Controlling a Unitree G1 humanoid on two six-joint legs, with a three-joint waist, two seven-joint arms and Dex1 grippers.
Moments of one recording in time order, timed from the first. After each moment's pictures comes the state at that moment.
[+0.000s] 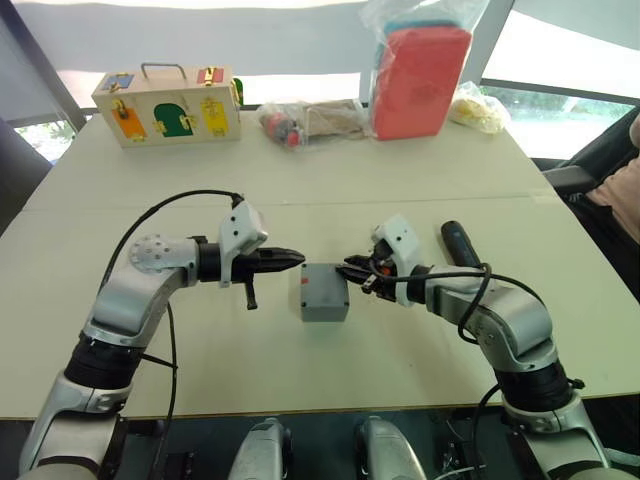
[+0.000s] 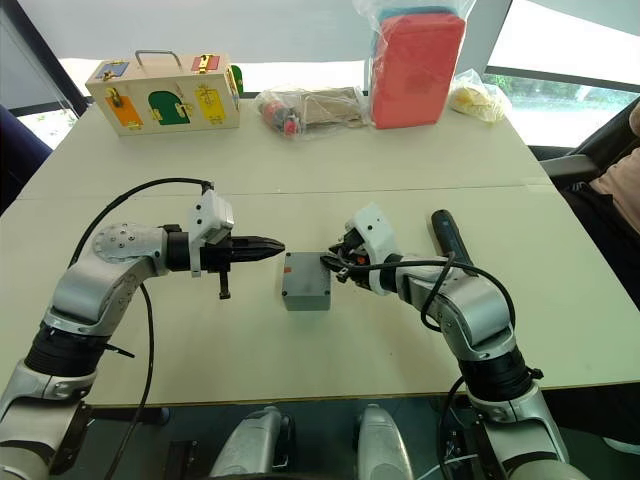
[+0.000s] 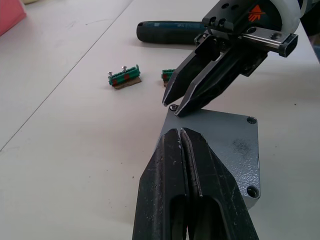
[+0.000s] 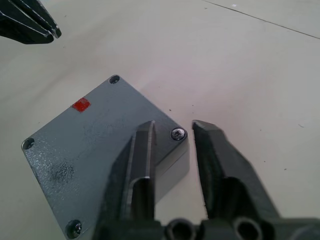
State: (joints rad) left arm -0.52 0.64 -0.11 -0.17 -0.38 0.47 -1.07; right arm -0.47 -0.45 0.14 -0.37 0.47 1.01 0.50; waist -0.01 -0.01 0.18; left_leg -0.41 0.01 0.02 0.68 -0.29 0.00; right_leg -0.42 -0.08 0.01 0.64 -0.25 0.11
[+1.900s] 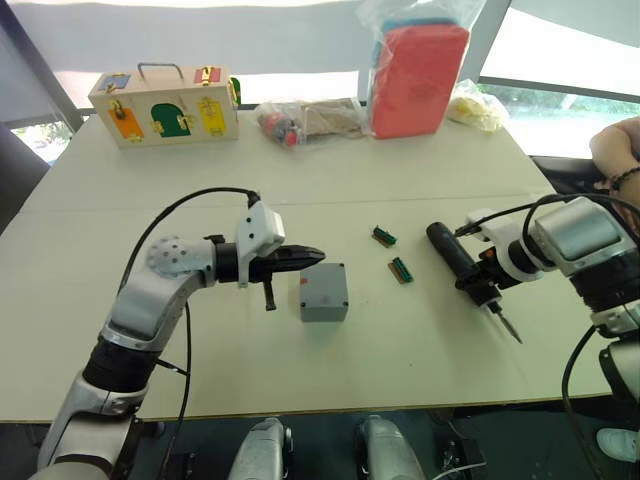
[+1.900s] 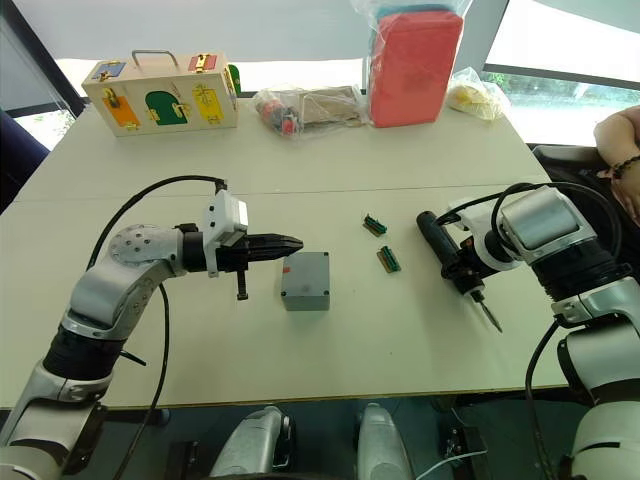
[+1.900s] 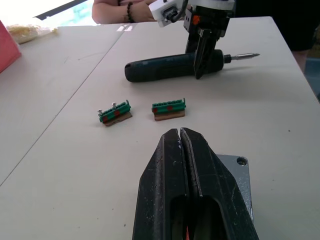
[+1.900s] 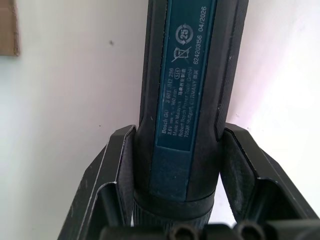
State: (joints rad) left arm -0.52 0.59 -0.14 -0.22 -0.38 0.43 -1.03; right arm -0.94 -0.94 0.42 0.26 0.32 1.43 0.81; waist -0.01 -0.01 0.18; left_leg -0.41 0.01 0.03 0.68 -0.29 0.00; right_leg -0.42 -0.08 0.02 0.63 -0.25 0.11
